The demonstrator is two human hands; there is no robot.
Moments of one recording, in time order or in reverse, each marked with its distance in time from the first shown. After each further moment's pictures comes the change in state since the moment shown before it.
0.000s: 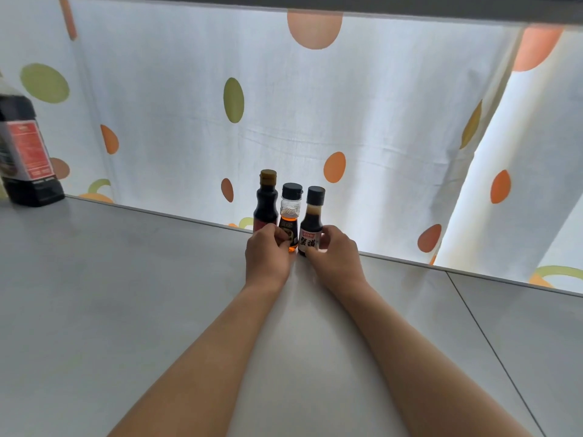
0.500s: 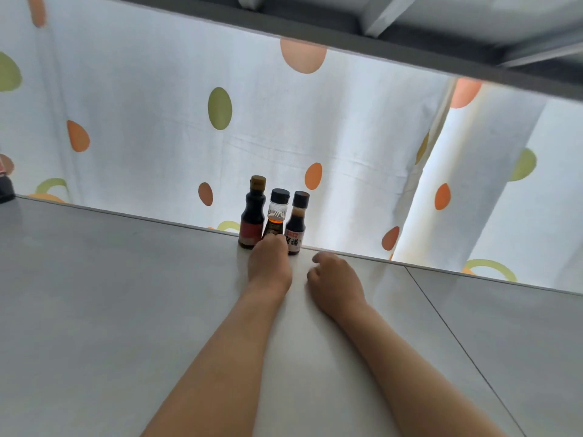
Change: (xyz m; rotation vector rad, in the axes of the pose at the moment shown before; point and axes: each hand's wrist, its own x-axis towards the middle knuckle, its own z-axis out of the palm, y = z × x) left_hand -0.016 0.012 -0.003 0.331 -0.196 0.216; right_hand -0.057 -0.017 -0.021 -0.511 -0.047 0.080
